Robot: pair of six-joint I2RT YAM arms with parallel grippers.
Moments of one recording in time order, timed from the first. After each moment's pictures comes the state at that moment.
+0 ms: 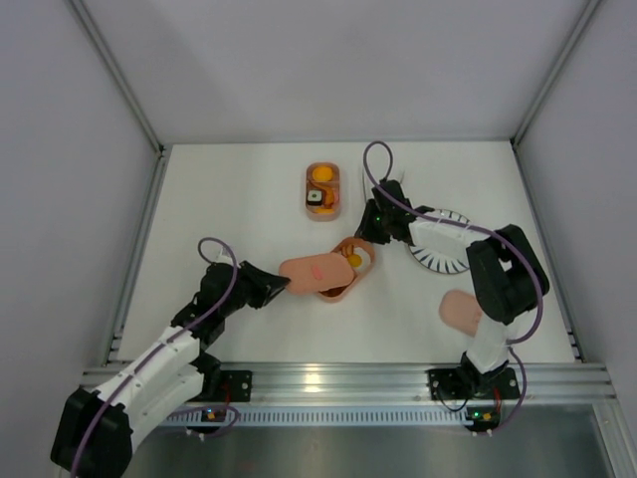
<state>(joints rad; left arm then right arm) -0.43 0.77 0.25 0.05 0.20 -1.28 0.51 1.78 1.13 -0.20 -0.02 0.73</state>
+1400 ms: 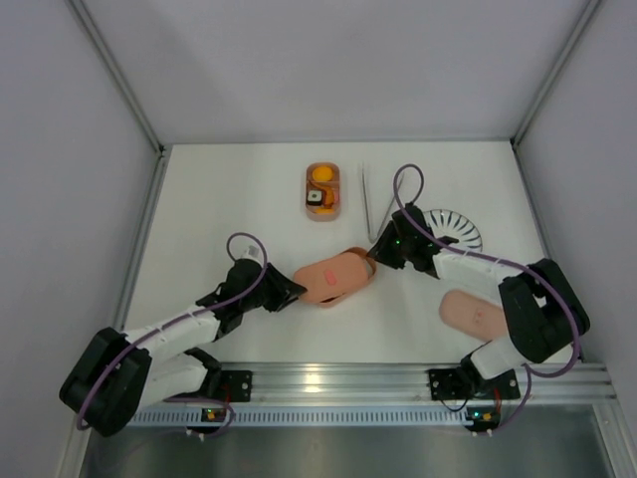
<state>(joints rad) -0.56 1.10 0.29 0.19 0.18 -1.23 0.51 1.50 0.79 -0.10 -0.02 0.93</state>
